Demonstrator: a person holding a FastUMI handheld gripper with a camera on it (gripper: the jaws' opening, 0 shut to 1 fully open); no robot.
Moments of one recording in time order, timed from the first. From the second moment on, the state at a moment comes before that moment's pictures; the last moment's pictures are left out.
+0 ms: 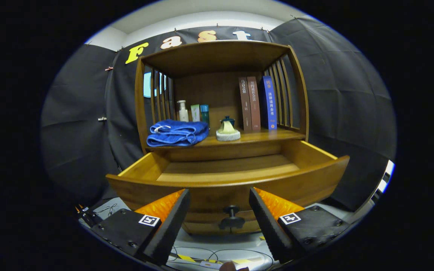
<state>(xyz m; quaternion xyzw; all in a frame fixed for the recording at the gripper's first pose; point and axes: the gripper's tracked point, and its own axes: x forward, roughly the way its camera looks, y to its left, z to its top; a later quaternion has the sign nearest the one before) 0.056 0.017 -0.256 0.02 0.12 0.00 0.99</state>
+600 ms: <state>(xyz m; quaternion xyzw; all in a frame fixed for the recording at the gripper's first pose) 0.077 0.004 -0.310 0.00 0.12 -0.01 0.99</state>
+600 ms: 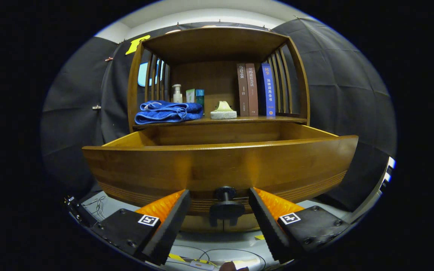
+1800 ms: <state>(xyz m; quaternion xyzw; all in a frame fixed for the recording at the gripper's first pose) 0.224 0.015 -0.284 -0.03 0.06 -0.01 1.00</state>
